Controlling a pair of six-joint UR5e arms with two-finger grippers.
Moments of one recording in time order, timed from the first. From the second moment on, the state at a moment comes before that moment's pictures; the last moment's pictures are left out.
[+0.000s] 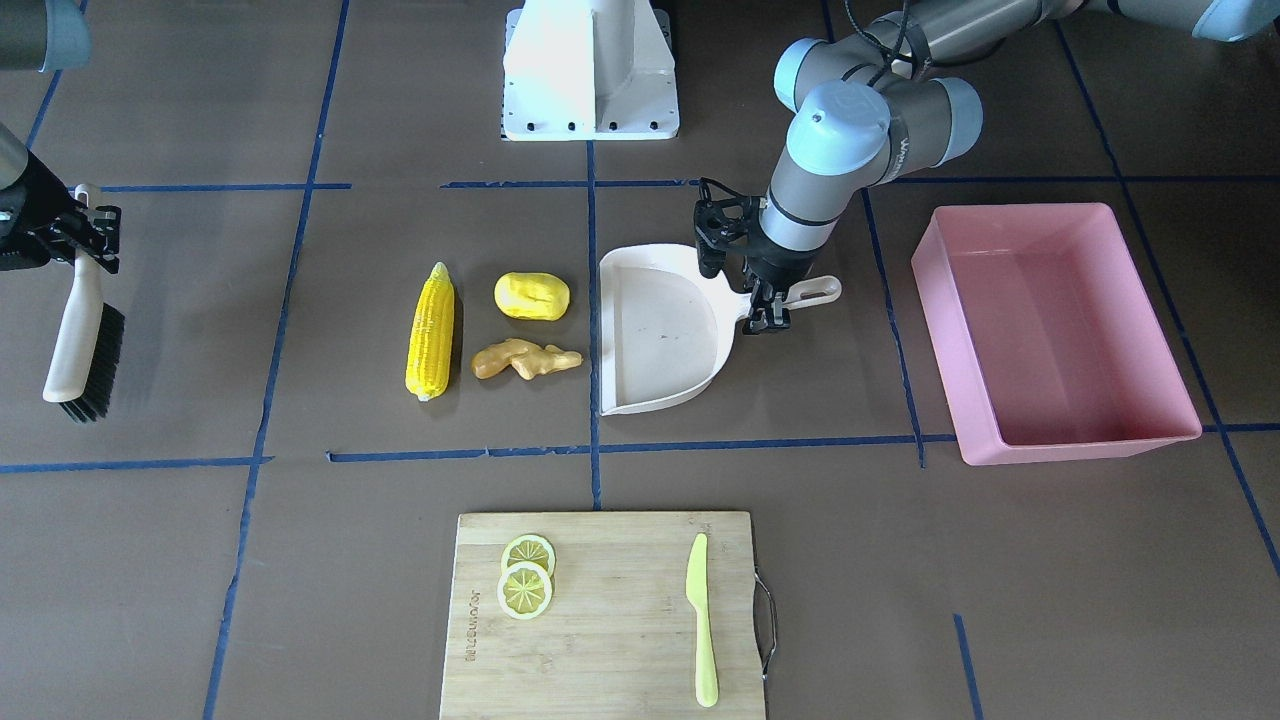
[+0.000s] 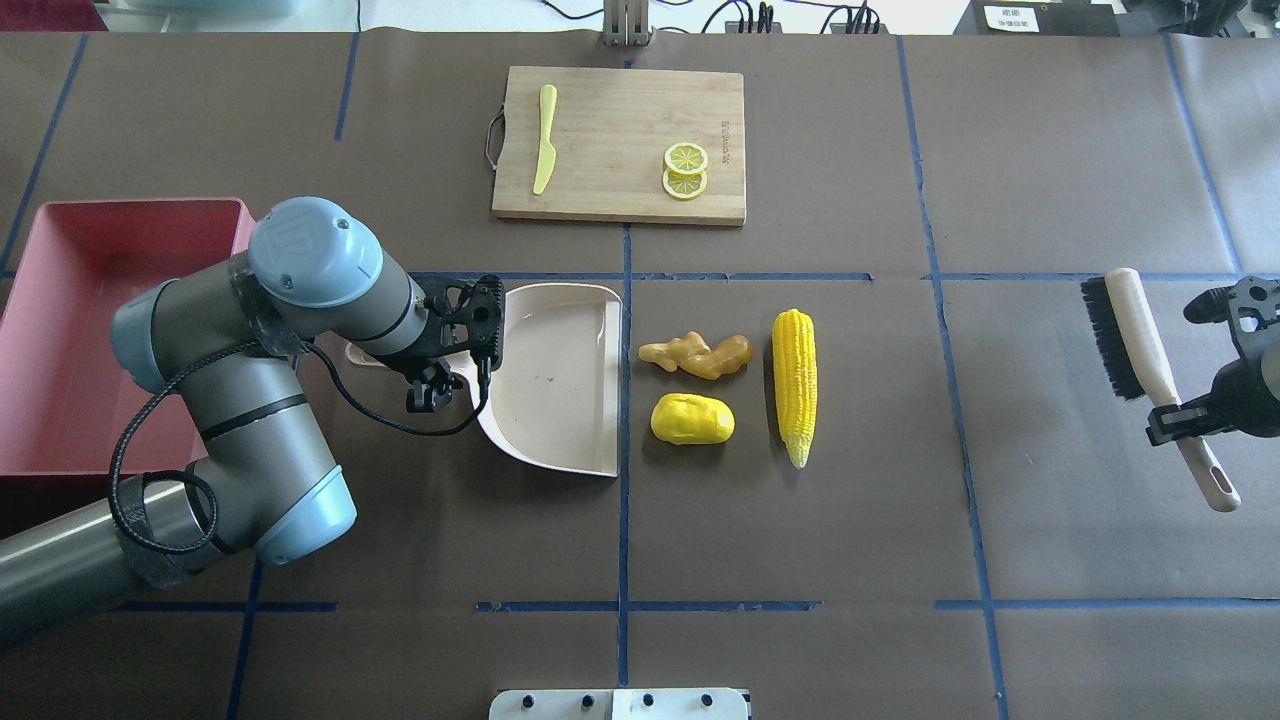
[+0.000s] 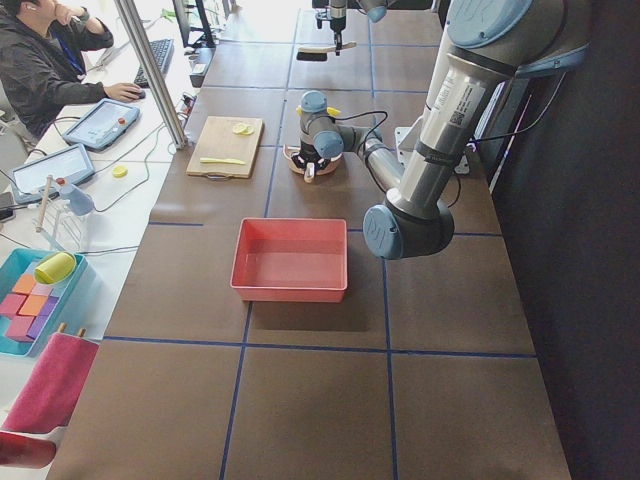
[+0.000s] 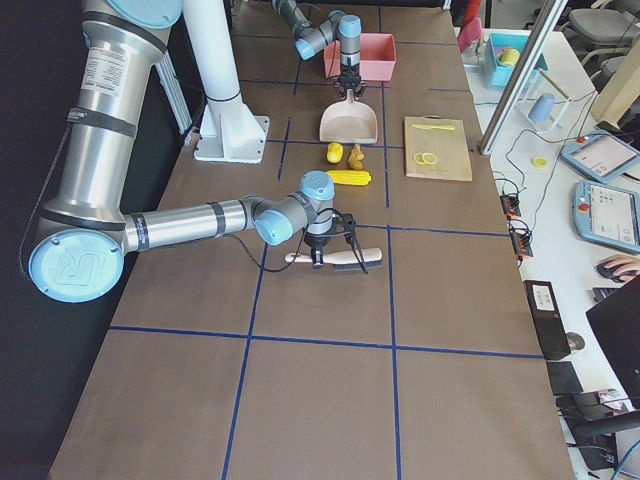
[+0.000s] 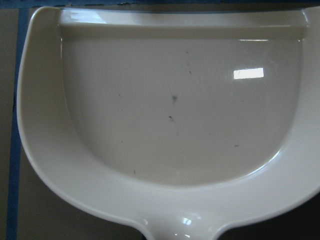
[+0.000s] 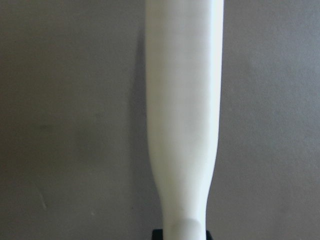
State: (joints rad) left arm -0.60 -2.07 -1.69 -1.77 -1.93 0.40; right arm 0.89 -1.82 1.92 -1.18 2.11 0.69
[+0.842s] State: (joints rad) left arm -0.59 -2.07 -1.69 -1.76 -1.90 0.41; right arm 0.84 -1.65 1.92 -1.32 2.12 0.85
